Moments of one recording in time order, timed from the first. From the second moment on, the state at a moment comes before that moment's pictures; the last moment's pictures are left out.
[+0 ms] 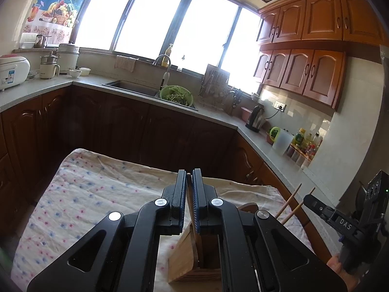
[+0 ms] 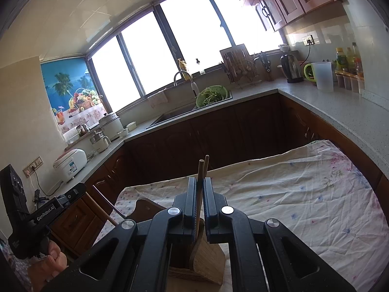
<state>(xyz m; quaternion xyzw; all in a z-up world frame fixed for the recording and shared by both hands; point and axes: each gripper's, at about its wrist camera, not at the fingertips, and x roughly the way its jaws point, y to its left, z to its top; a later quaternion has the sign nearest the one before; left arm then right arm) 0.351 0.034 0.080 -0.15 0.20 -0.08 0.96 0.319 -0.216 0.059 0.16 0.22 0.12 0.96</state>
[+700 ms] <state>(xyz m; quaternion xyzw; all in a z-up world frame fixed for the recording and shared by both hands) 0.285 0.052 0.066 -0.16 0.24 -0.05 0.96 0.255 -0.241 0.062 0.18 0.18 0.14 0.96</state>
